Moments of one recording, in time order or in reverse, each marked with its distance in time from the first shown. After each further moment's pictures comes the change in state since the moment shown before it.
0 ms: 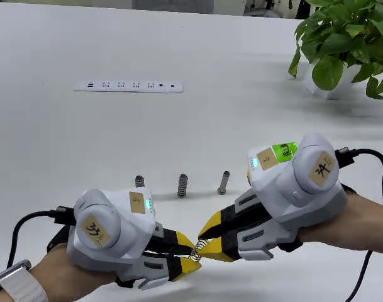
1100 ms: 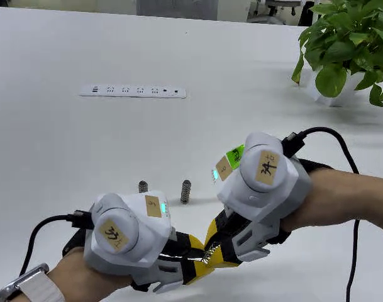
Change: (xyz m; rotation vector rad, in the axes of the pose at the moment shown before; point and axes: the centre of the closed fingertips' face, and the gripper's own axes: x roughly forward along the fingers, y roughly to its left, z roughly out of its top) left arm 0.010 0.000 0.012 0.000 -0.015 0.006; right arm 0.008 -0.005 -0.019 -0.105 0.288 0.106
